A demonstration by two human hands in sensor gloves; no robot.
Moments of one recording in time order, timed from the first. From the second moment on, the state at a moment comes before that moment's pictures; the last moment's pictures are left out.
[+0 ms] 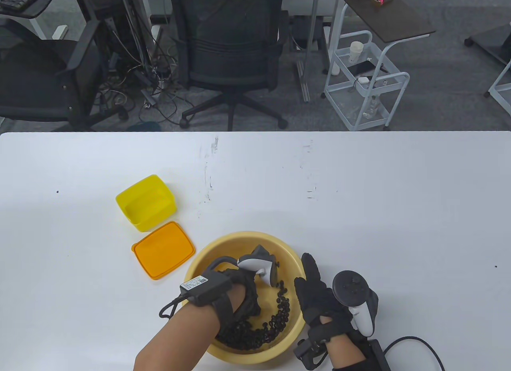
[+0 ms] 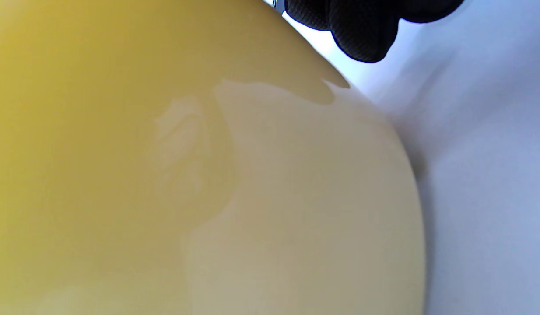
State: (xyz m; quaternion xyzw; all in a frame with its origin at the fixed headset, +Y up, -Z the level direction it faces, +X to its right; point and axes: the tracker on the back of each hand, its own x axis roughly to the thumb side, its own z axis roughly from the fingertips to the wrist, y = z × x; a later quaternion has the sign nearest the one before) left_hand -0.052 -0.784 -0.277 -0.60 -0.15 -0.14 0.77; right_hand 0.137 -0.764 -0.217 0.01 0.15 0.83 0.53
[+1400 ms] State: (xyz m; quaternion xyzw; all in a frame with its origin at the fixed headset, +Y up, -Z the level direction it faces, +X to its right) left_hand -0.040 -0.741 -0.292 -0.25 -0.20 -0.21 0.92; right_hand 0.137 -0.764 -0.217 0.01 0.14 0.84 0.53
